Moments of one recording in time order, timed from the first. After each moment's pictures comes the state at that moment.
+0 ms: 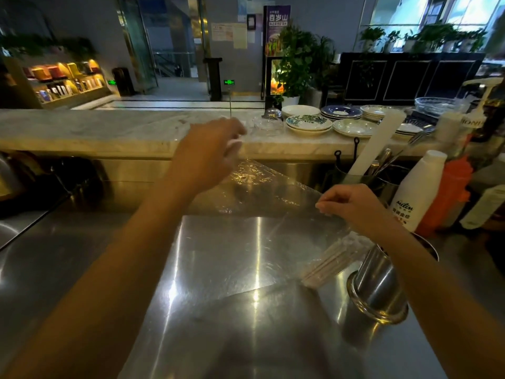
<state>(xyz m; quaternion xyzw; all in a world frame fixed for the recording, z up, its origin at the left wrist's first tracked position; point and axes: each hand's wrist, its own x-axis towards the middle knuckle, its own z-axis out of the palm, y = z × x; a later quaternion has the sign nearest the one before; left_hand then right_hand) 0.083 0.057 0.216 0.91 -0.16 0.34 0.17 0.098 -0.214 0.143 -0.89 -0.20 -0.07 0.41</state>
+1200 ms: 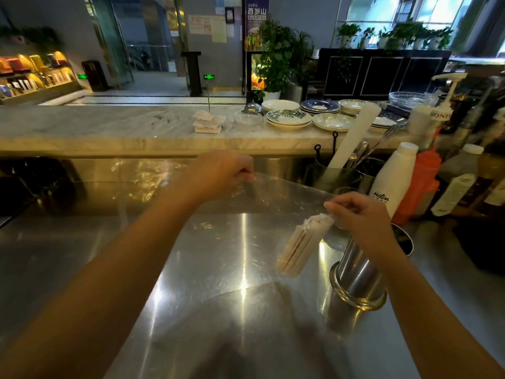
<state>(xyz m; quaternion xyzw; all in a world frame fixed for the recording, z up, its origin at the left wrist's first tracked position) 0.095 0.022 0.195 0.95 -0.26 0.15 0.08 0.067 -0.241 0.112 -0.83 -0.11 -0.19 0.52</state>
